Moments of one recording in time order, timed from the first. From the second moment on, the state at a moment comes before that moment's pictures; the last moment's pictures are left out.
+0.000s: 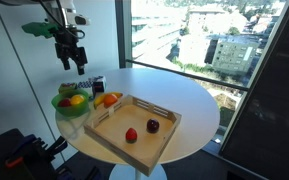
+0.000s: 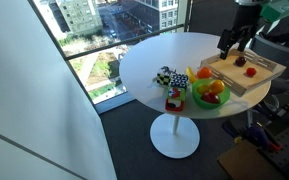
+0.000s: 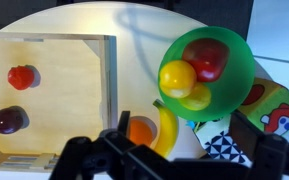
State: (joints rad) arm 0.08 -0.27 0.12 -2.54 0.03 2.22 0.16
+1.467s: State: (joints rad) arm 0.04 -0.50 0.08 -2.54 0.00 2.00 0.15
